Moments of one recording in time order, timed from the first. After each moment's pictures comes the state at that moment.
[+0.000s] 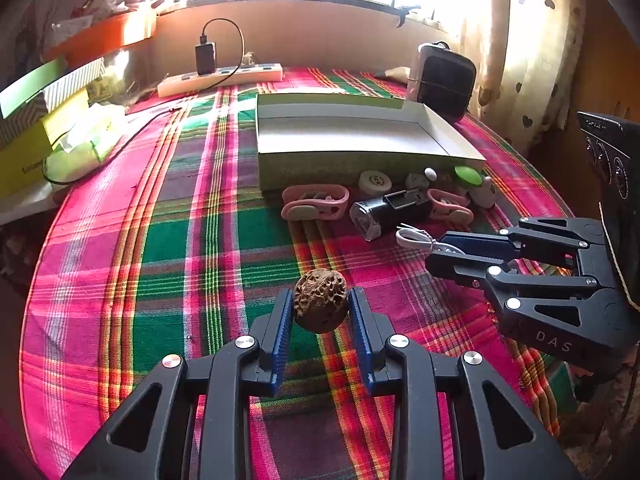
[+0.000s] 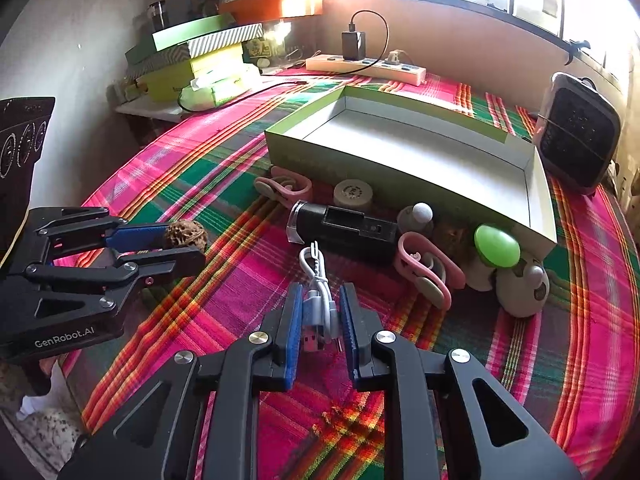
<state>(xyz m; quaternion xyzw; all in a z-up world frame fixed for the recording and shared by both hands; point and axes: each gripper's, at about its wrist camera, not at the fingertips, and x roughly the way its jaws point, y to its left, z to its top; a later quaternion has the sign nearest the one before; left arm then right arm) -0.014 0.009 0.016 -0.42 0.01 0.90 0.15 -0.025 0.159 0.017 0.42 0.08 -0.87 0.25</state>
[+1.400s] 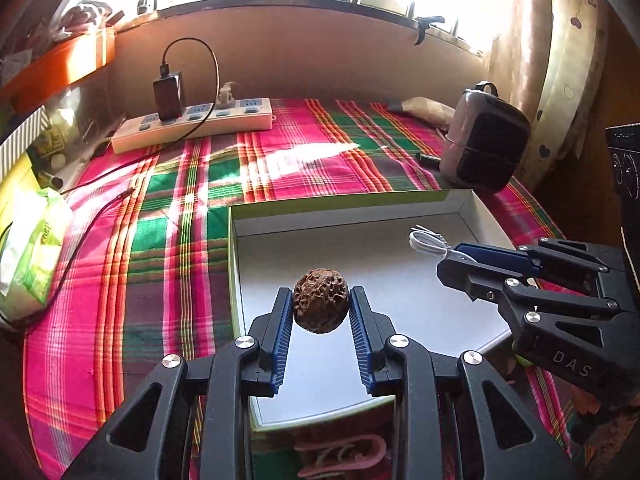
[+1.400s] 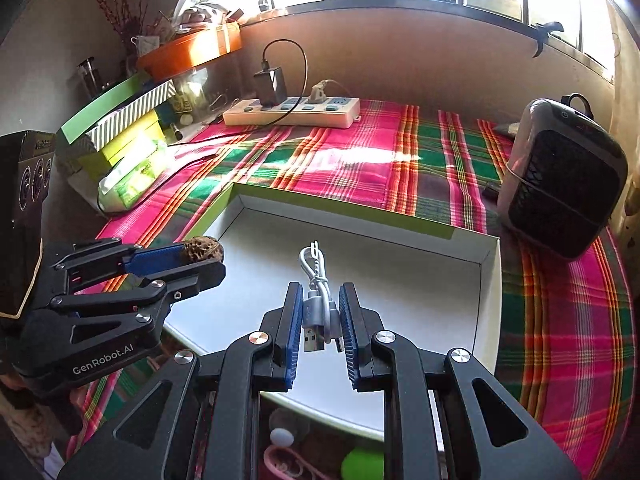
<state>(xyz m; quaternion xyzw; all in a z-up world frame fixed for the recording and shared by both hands) -0.179 0.038 0.039 -0.42 0.01 0.89 0.17 -0.168 0.187 0.050 0.42 0.02 -0.89 0.18</state>
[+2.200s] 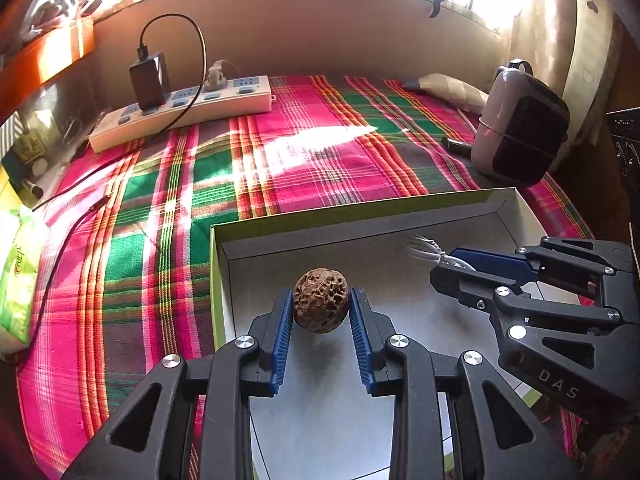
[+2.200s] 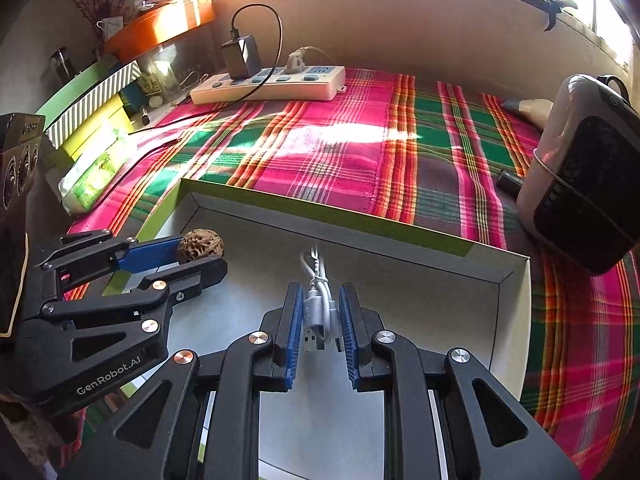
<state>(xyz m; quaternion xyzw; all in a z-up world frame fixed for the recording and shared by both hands) -0.225 0.052 0.018 -0.45 0.03 0.88 0.16 -0.216 0.183 0.023 0.46 0.03 -0.87 0.16</state>
